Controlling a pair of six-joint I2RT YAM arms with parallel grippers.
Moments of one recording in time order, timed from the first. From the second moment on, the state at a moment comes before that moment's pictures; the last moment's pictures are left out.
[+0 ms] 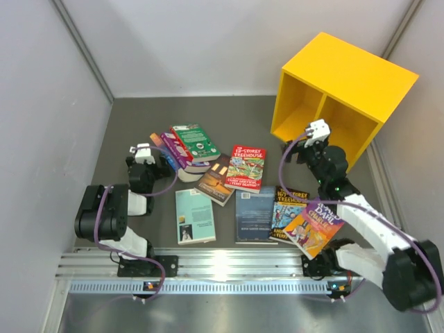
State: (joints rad) left arm 0.03 1.57 0.31 1.02 -0.02 -0.05; right arm 0.28 1.07 0.55 0.44 -0.02 -0.06
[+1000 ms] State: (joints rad) left arm -0.03 0.77 0.90 -0.45 -0.09 -0.53; right arm 0.55 0.95 0.73 -0.15 -0.69 0.86
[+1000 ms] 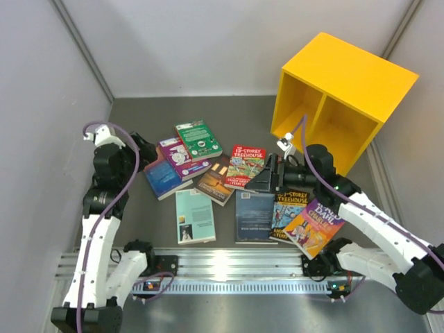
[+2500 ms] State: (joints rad) left arm -0.08 1.48 0.84 -0.25 0.13 -0.77; right arm 0.16 0.83 0.71 -0.49 -0.91 0.81
